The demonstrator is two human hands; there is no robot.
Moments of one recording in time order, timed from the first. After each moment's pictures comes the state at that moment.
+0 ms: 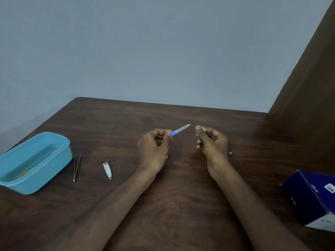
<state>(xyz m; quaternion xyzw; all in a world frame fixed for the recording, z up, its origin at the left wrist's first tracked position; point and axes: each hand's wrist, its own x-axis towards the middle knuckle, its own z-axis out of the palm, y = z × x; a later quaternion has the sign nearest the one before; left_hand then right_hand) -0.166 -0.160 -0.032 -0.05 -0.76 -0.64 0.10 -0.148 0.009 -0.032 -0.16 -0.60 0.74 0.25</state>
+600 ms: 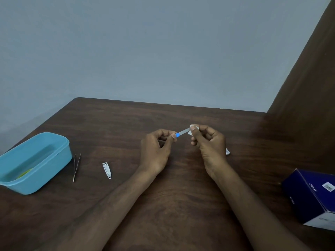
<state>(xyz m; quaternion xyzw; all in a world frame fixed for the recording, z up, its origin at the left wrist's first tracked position) -0.168 -0.159 -0.036 -0.11 -0.78 -0.61 0.09 -0.146 0.005 -0.030 -0.10 -0.63 0.73 0.25</state>
